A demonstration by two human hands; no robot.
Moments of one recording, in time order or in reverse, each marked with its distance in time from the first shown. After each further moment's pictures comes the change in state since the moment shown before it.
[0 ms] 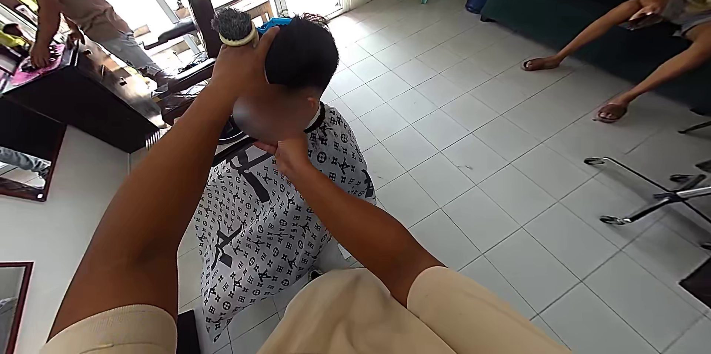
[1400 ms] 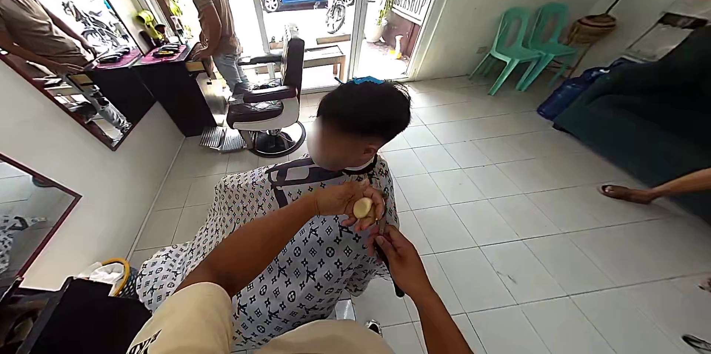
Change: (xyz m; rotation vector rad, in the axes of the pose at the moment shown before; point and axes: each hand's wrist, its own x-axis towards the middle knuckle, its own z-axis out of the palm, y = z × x) left_hand -0.105 0.078 0.102 -1.866 -0.533 0.545; right_hand -0.086 -0.058 -0.187 -1.066 -0.386 -0.334
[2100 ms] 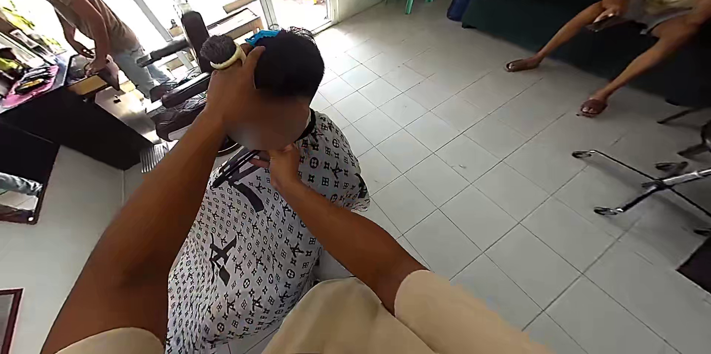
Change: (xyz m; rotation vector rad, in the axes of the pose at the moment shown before) left_hand 0.044 0.119 -0.071 1.751 0.674 -0.423; right_hand 0.148 -0.049 0.137 1.017 0.459 0.198
